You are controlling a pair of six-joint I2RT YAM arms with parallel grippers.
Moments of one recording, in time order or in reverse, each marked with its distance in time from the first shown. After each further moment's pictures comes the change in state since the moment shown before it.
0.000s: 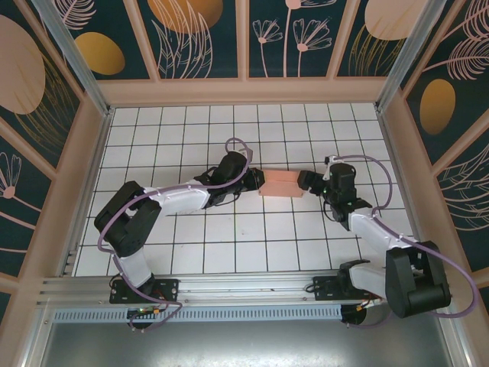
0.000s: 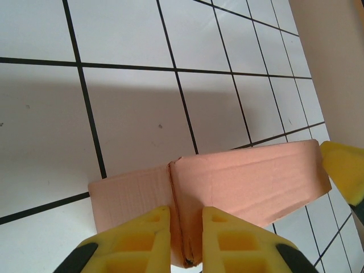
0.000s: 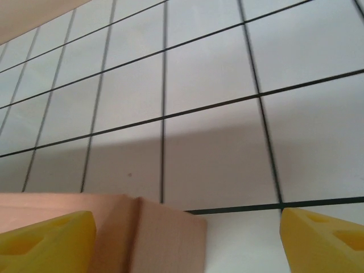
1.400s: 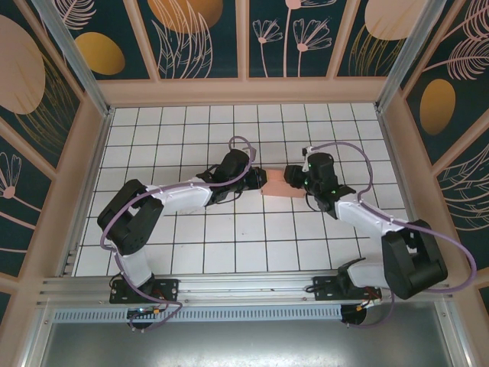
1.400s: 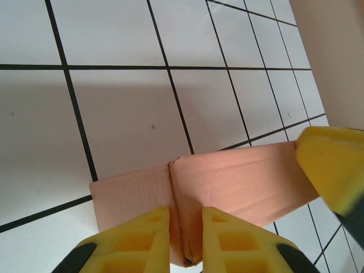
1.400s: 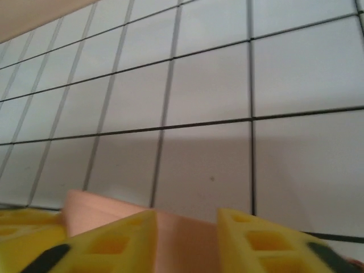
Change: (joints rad) left arm 0.000 0.024 0.045 -0.032 0.020 0.036; right arm 0.159 0.146 0.153 -0.008 0.029 0.066
